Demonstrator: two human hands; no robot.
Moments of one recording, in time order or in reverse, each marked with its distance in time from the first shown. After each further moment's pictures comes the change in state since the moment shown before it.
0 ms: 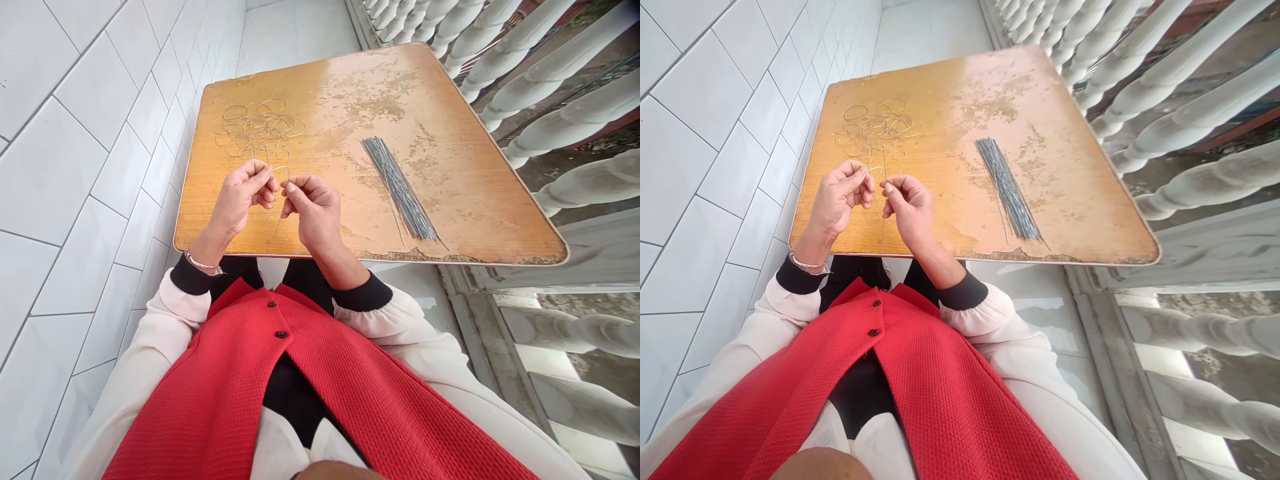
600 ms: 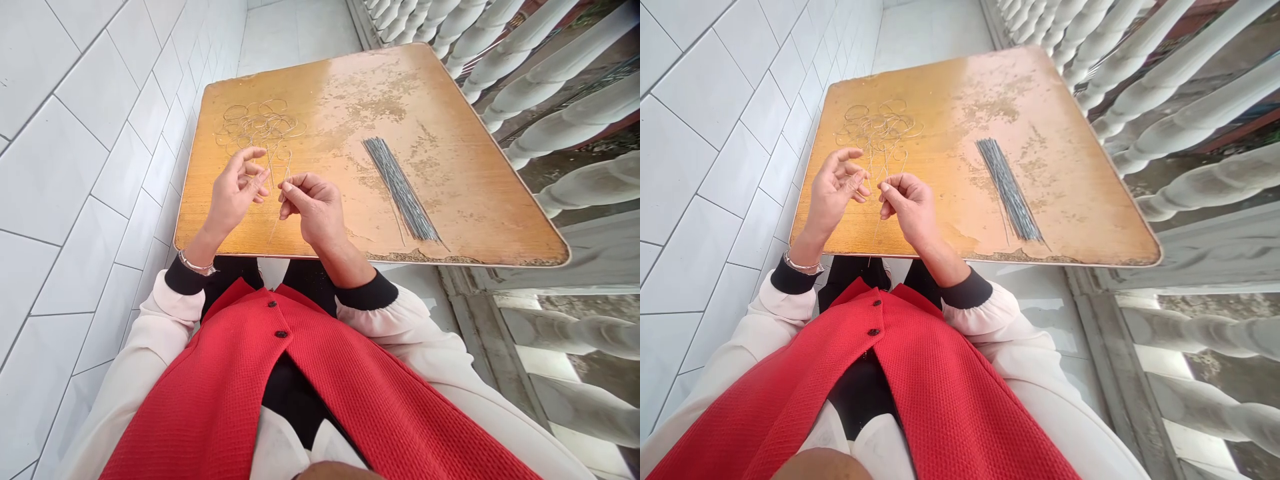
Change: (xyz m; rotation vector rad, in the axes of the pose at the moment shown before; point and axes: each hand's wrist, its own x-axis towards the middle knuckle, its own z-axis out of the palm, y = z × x) left_hand 0.001 -0.014 -0.019 0.315 0.075 0.232; right_hand 0.002 -0.014 -0.001 0.029 -0.114 0.110
